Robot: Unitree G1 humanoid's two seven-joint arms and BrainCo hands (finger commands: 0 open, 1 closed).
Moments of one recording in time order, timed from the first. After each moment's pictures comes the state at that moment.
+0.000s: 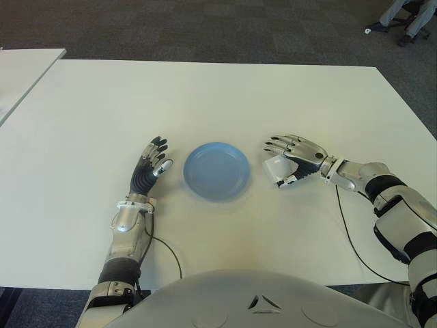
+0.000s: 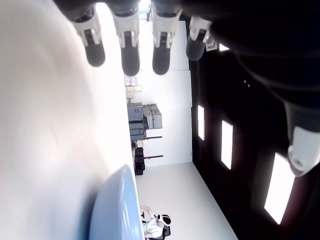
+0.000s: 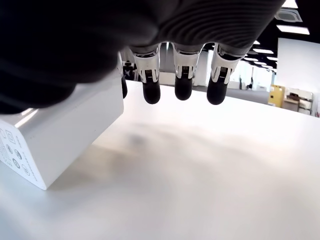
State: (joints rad) left arm 0.09 0.14 0.10 0.49 -0.10 -0.57 -0.20; right arm -0.71 -0.69 0.89 1.19 -1.13 -0.79 -0.76
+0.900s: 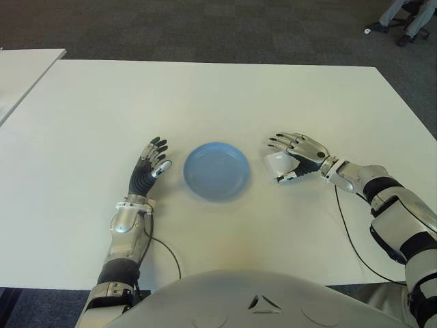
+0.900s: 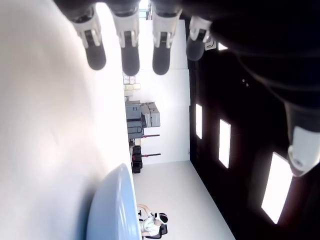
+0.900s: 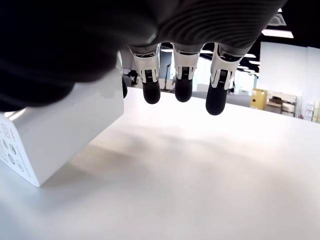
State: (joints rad) left arm 0.09 0.14 0.11 0.50 -0.12 -0.60 -0.23; right arm -0.71 -0.66 0.89 1.22 -1.09 -0.72 -0.77
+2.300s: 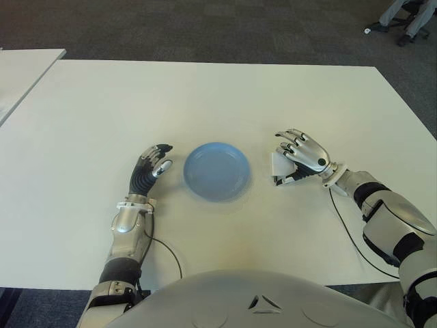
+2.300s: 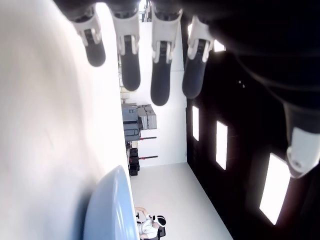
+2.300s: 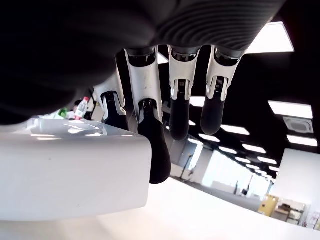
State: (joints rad) left arm 0.08 0.12 0.10 0.51 -0.11 -0.62 -0.21; right arm -0.69 -0.61 1.03 1.26 -1.23 -0.45 -1.39
